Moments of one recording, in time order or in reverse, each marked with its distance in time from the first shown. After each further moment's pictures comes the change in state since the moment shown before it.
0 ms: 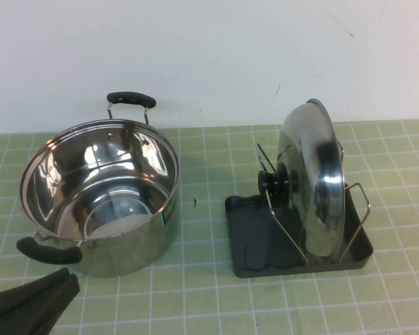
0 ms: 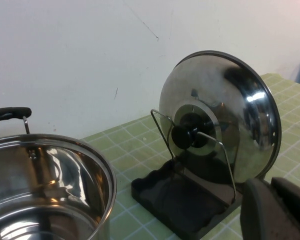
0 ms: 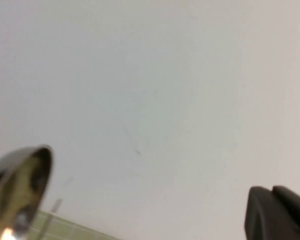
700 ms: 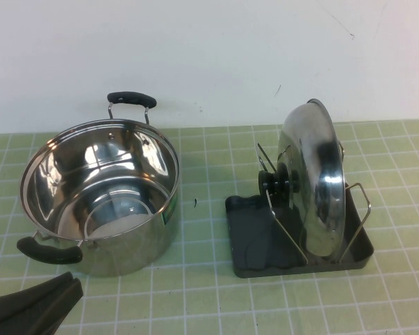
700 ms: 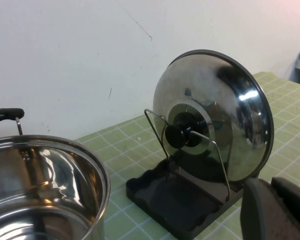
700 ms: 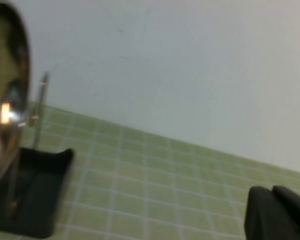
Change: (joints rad) right arm -0.121 -0.219 0.118 1.009 0.243 -0.959; left arm 0.000 0.000 0.000 0.000 -0.019 0.003
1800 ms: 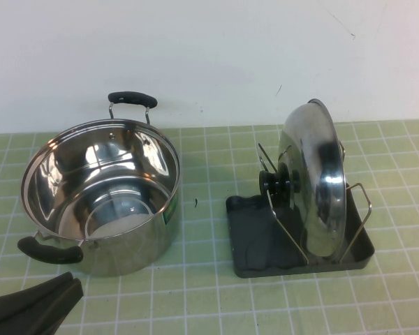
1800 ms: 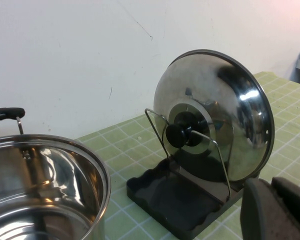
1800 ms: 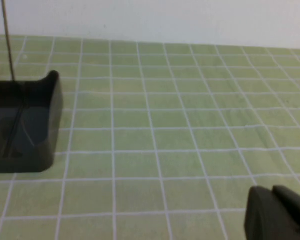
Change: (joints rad) right arm -0.321 0.000 0.195 0.560 -0.039 -0.343; left arm 0.000 0.000 0.000 0.000 0.000 0.000
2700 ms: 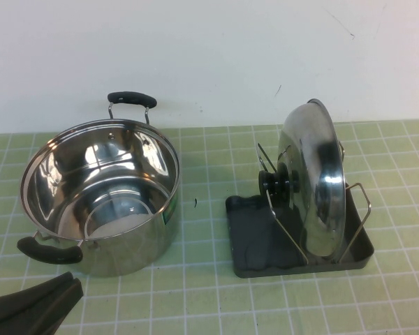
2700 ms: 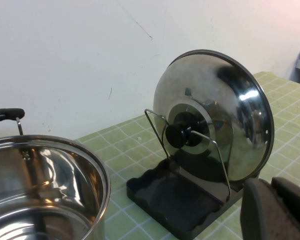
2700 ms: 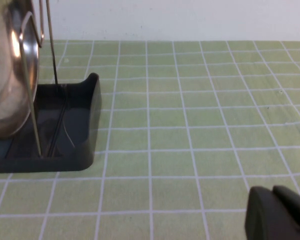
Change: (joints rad) right arm 0.145 0.000 0.000 -0.121 0.008 0.208; left arm 0.000 0.000 0.000 0.000 0.000 0.003
